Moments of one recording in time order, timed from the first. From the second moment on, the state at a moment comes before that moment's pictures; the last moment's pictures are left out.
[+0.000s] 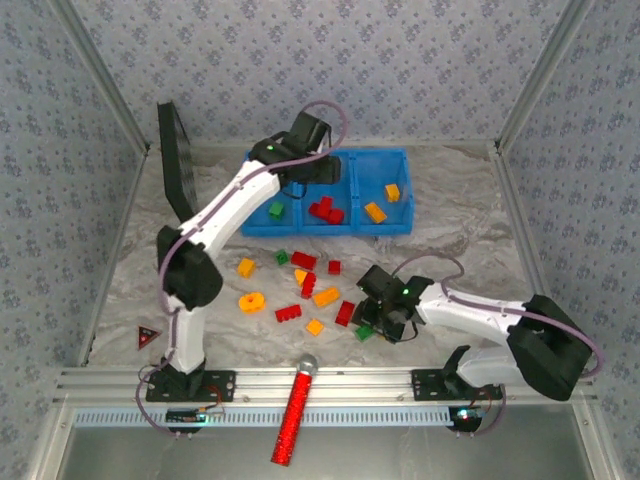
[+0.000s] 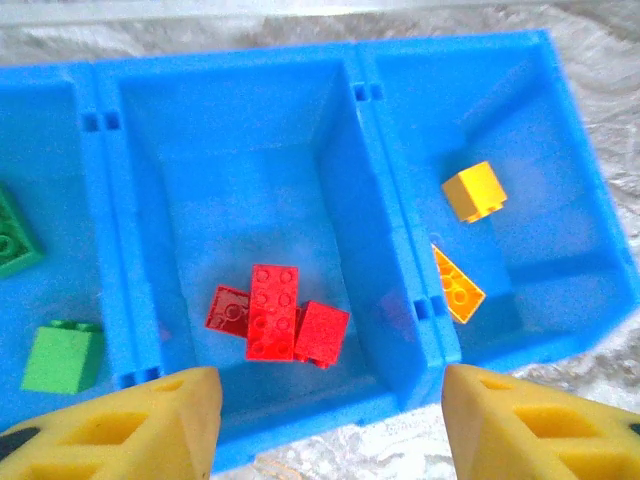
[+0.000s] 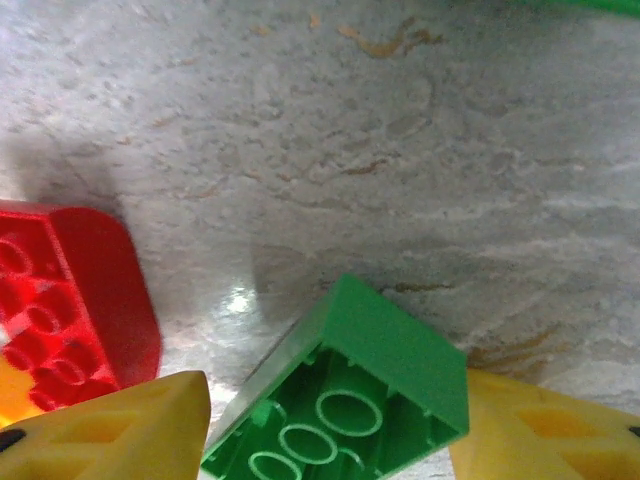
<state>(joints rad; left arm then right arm) -0.65 1.97 2.05 -0.89 -0.09 -0.46 0.87 1.29 0.60 -0.62 -0.14 1.28</state>
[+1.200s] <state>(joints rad) -0.40 0.65 1.05 -0.75 -0.17 -0.33 0.80 2.16 2.10 -0.72 0.11 -0.06</state>
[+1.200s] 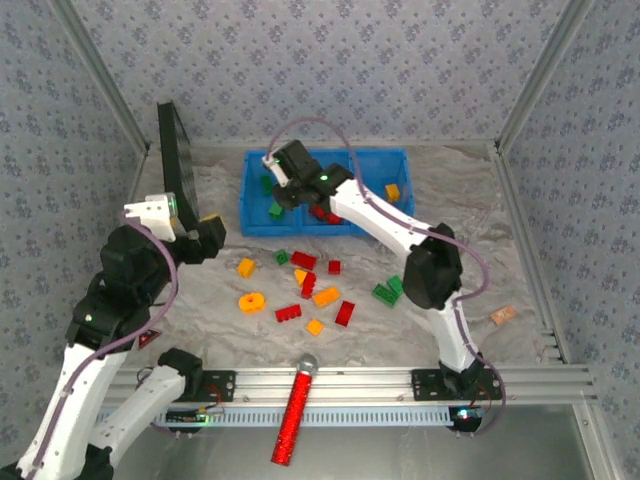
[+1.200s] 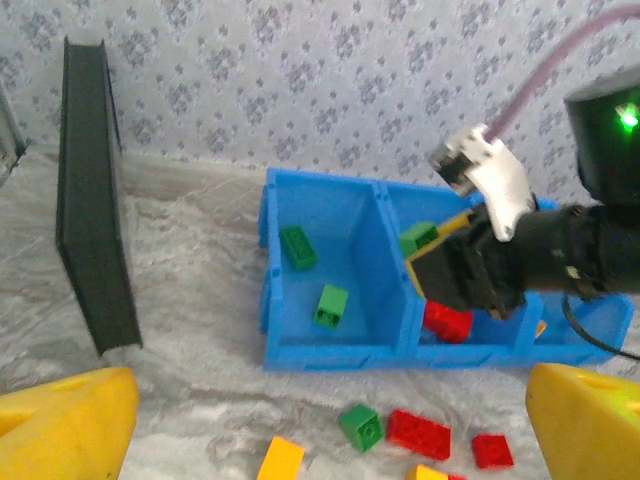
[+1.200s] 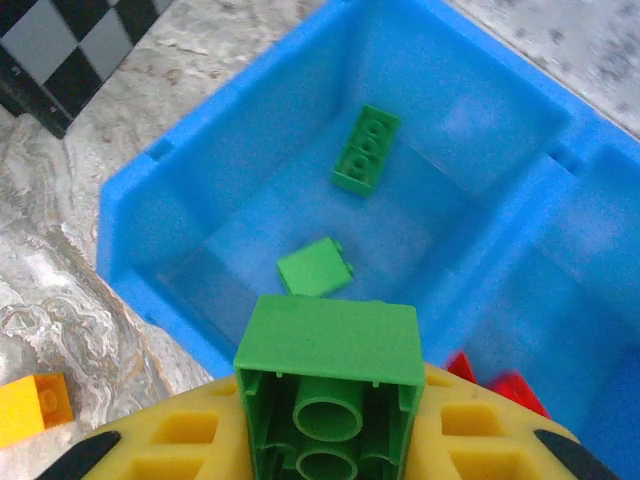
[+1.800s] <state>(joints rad) -0.40 0.59 1.04 -1.07 -0.08 -0.34 0.79 2.51 2.36 -0.73 0.00 -0.23</state>
